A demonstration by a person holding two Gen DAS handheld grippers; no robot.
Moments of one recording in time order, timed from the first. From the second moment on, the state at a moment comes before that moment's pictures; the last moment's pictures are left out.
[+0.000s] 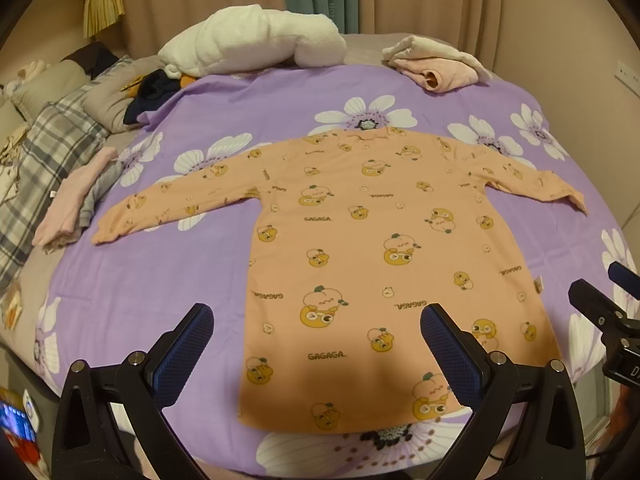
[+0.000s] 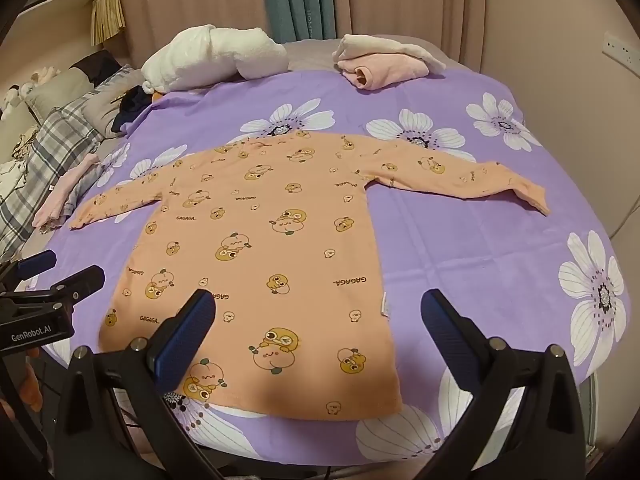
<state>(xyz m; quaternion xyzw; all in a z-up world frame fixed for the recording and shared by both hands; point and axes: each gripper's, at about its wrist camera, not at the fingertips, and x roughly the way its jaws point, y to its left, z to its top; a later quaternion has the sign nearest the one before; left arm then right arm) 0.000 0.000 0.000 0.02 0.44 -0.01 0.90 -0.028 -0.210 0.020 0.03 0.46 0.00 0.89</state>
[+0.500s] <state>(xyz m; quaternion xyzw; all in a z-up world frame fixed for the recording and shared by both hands) -0.001 -0.001 0.001 0.02 0.44 -0.01 0.90 -0.028 -0.214 0.023 0.03 0.45 0.00 0.89</state>
